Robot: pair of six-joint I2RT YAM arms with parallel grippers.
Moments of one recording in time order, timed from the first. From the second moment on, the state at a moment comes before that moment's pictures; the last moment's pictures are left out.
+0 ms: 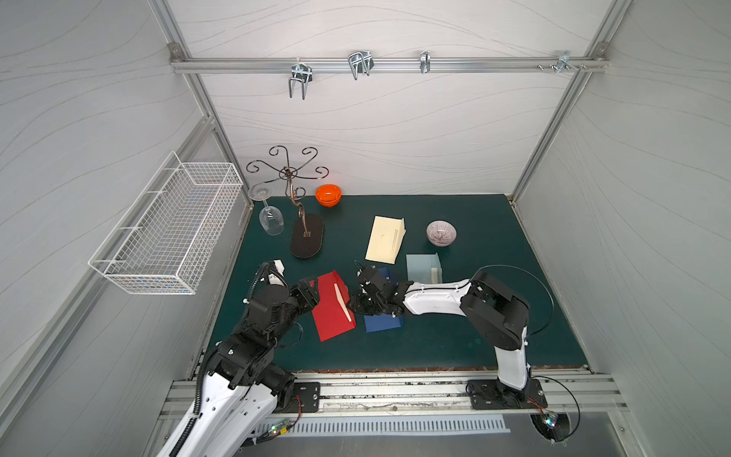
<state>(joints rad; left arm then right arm) -0.44 0.50 0.65 -0.64 -0.20 -0.75 1.07 1.93 1.13 -0.01 -0.15 0.97</state>
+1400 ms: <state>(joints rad) -0.09 1.33 0.37 0.38 -0.56 -0.22 0.18 1.39 0.46 0.34 0.33 0.12</state>
